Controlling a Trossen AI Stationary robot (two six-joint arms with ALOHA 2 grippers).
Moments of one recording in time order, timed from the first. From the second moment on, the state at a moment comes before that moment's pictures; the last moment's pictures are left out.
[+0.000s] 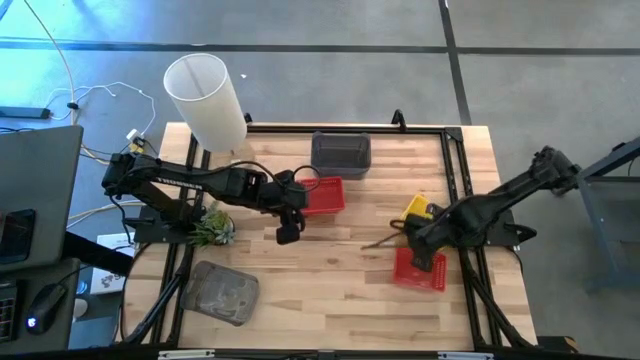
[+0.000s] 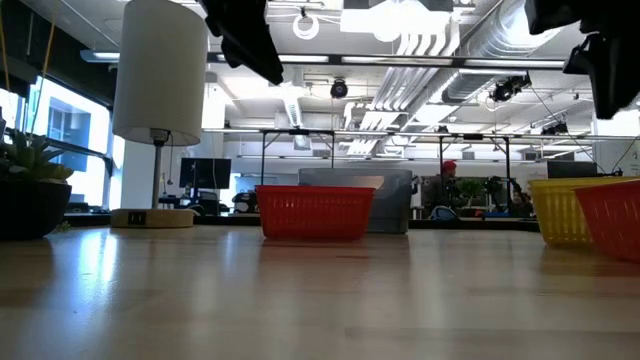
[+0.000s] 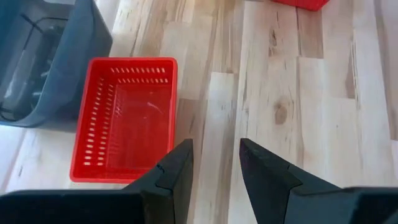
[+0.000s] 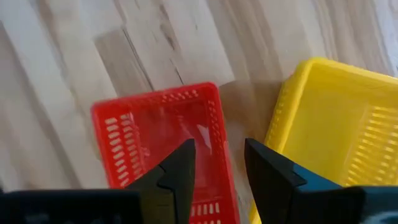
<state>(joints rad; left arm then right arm) 0.03 1.49 1.26 -0.71 -0.15 -0.16 0.49 1.19 0.97 -1.13 0.13 0.85</state>
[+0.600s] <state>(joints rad) 0.01 1.49 1.26 -0.71 -0.12 -0.21 0.50 1.50 0.97 -1.13 0.15 0.79</state>
